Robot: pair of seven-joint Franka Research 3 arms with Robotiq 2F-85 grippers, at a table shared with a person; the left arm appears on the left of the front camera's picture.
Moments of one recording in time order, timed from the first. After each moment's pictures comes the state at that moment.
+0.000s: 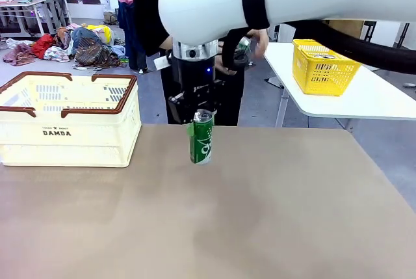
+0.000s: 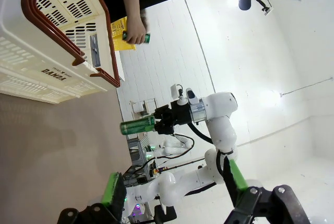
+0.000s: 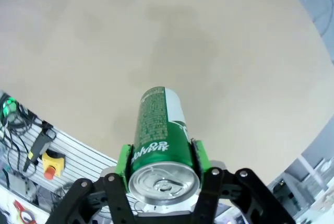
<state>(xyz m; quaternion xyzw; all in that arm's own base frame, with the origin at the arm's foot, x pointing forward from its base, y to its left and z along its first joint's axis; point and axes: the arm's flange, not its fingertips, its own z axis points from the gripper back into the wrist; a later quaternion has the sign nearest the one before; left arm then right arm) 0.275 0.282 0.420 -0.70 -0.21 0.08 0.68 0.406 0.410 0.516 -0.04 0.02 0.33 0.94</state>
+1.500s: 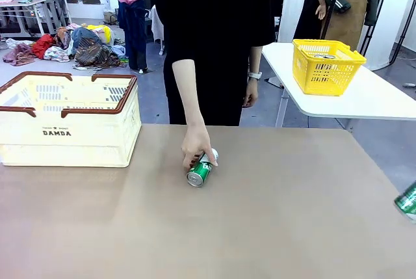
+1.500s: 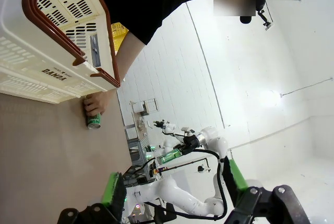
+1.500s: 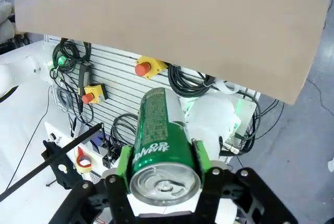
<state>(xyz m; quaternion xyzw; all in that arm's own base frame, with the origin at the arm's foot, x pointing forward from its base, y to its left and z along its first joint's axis) 0.275 0.283 0.419 -0.70 -0.21 0.08 0.68 0.229 -0.065 0.562 0.23 0.07 0.09 0.97</state>
